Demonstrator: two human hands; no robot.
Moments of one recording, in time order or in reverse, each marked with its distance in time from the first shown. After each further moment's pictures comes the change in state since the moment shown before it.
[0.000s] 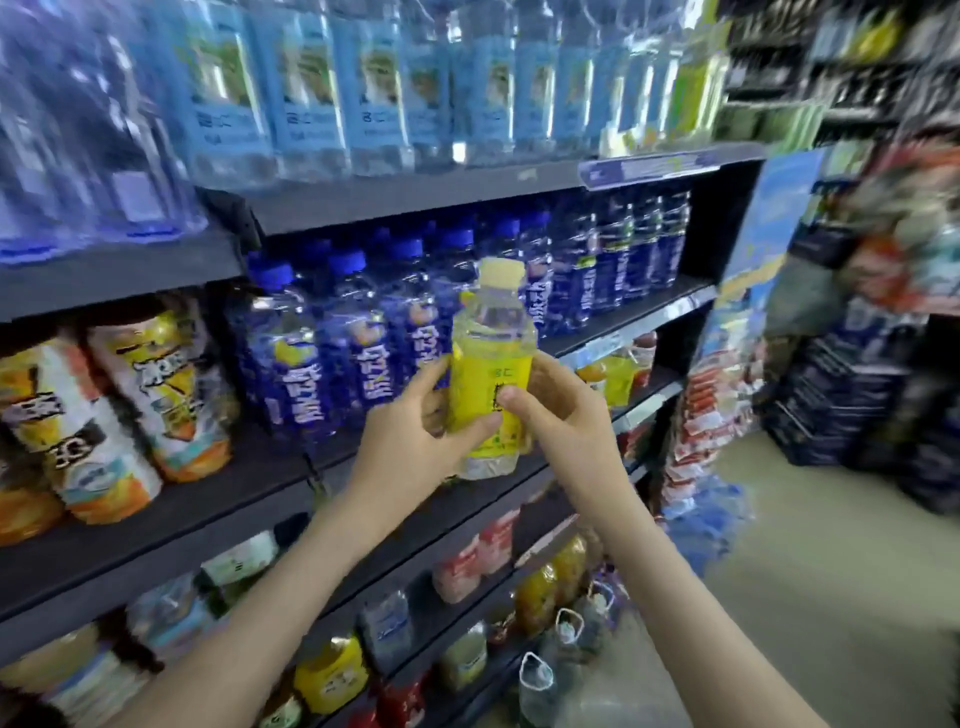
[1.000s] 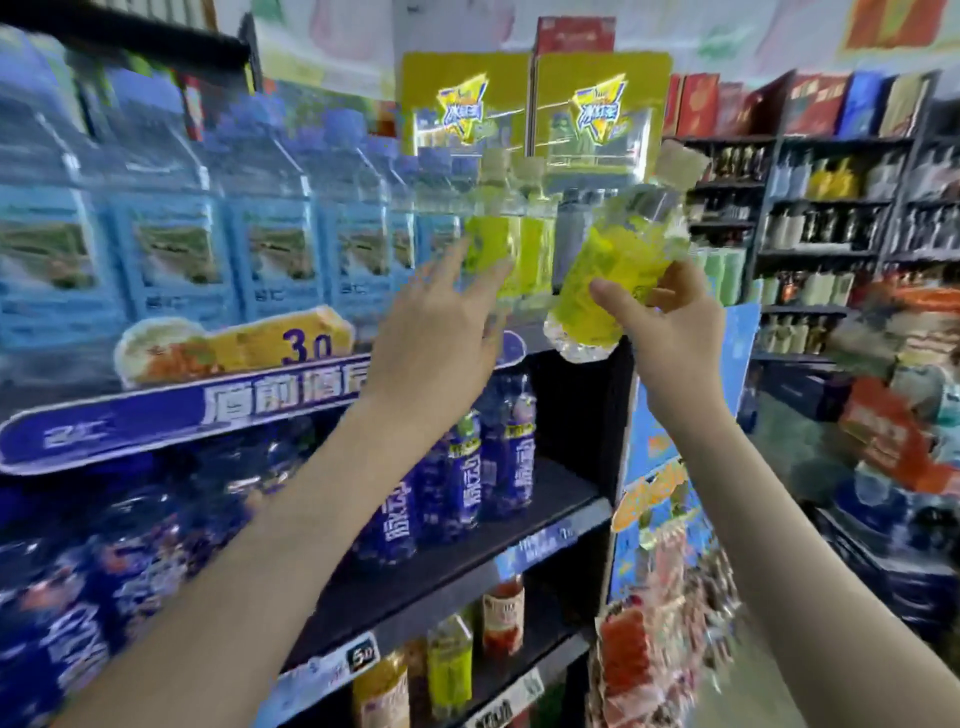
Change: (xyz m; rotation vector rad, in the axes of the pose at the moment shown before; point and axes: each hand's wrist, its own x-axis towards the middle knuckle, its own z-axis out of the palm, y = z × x) left_hand 0.428 0.157 0.323 0.849 0.406 0.583; right_hand 0.426 0.041 -0.423 -0.087 0.408 -0.375
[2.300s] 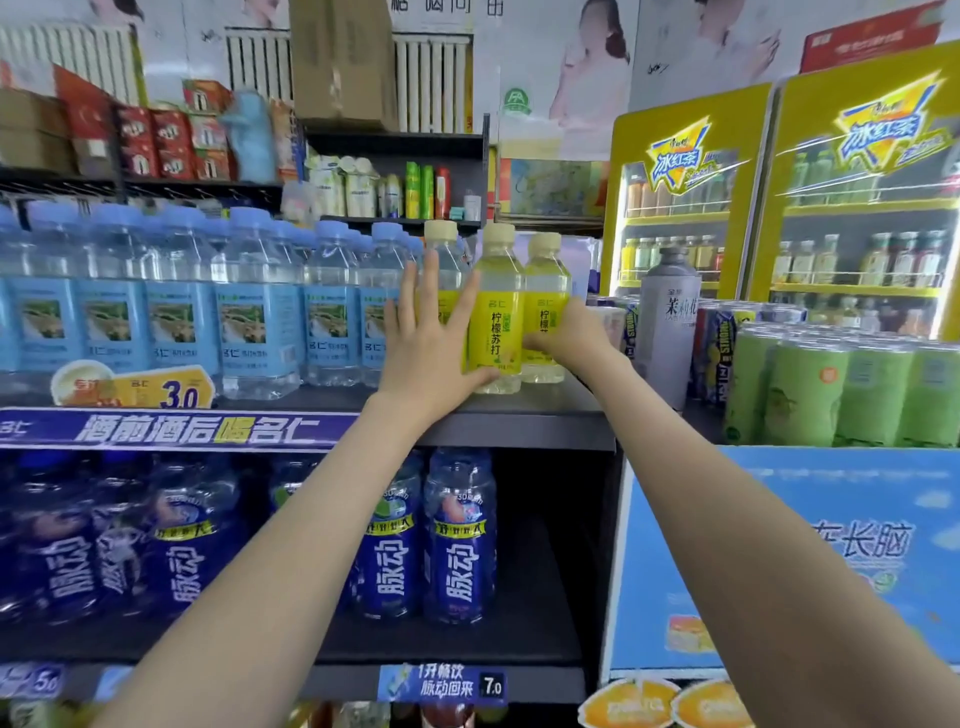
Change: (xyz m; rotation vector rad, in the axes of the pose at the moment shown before) left_hand 0.120 0.026 0.135 0.682 -0.131 -0.414; right_hand 0.212 0.130 0.077 -0.218 -0.871 0.041
